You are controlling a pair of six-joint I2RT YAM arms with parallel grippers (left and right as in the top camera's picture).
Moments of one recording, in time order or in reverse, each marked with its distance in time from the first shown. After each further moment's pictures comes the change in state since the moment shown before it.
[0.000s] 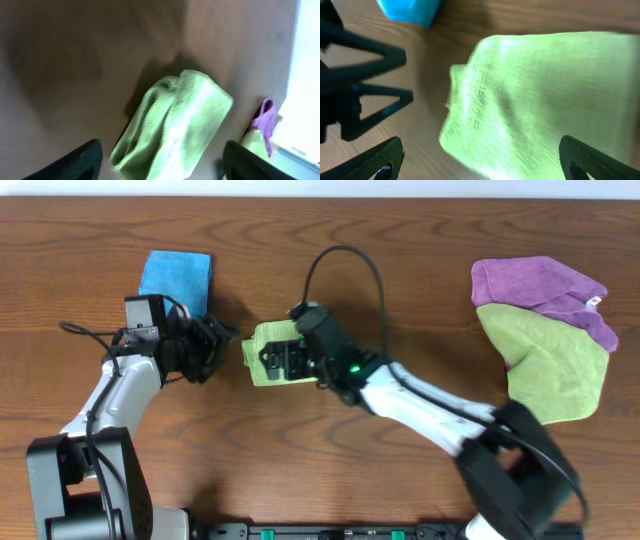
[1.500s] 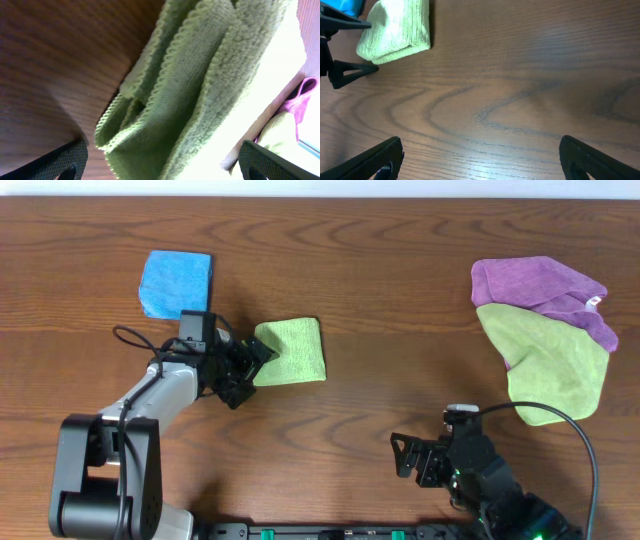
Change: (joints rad) left arm -0.213 0.054 -0.093 0.110 -0.046 -0.177; right arm -0.087 -1.329 -0.669 -0.638 0.239 0.109
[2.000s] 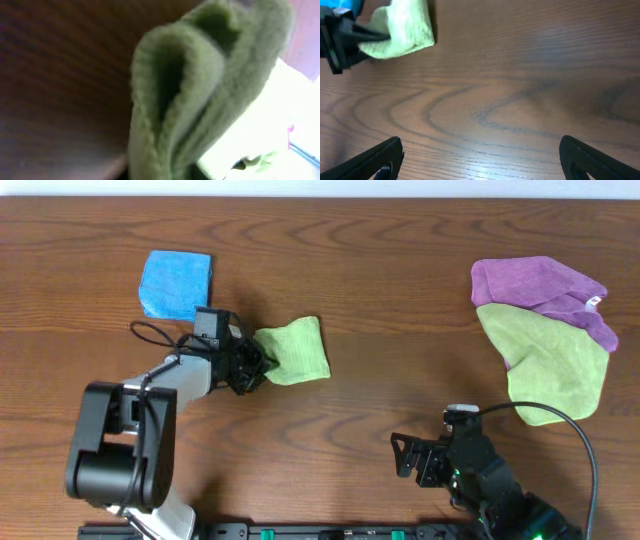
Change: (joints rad) left arm -0.040 0.140 0.021 0.169 0.013 -0.085; right arm 0.000 0.000 -0.002 -0.001 0.003 0.000
